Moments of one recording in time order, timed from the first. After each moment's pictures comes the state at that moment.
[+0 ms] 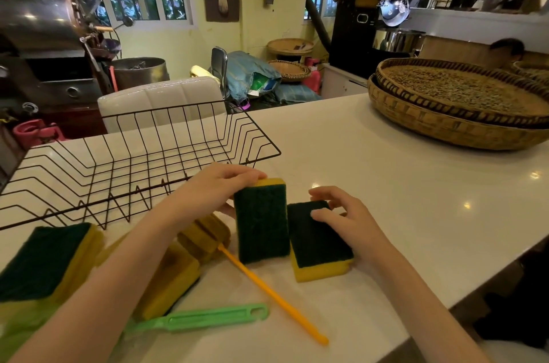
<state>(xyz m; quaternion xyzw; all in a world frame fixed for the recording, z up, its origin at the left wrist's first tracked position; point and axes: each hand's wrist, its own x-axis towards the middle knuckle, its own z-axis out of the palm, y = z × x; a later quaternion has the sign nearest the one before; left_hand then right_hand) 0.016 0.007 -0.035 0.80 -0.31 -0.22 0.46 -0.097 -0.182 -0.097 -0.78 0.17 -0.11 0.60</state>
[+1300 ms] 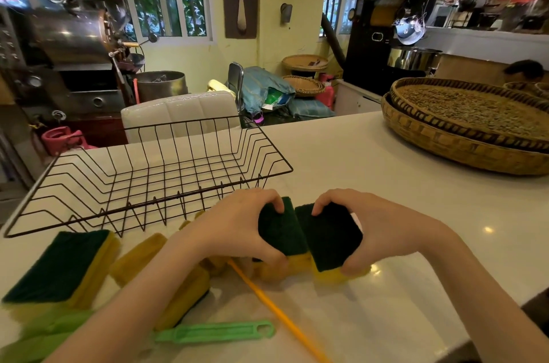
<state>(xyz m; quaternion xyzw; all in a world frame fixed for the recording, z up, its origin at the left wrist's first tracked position) 0.000 0.004 -0.038 0.86 -0.45 -0.09 0.20 -0.099 -0.204 -0.021 -0.96 -0.08 0.09 0.27</state>
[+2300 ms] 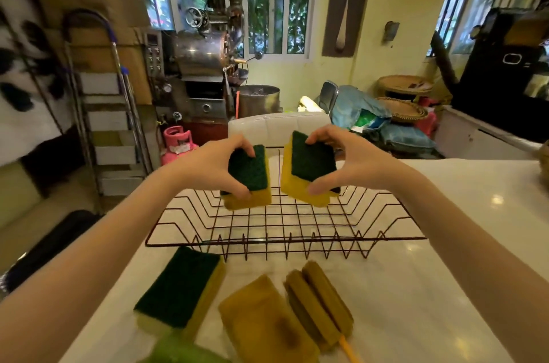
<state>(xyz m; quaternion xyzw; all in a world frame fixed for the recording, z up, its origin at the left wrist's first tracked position) 0.137 0.160 0.020 0.93 -0.25 -0.03 0.26 0.113 -0.099 0.025 -0.89 -0.22 0.01 0.39</state>
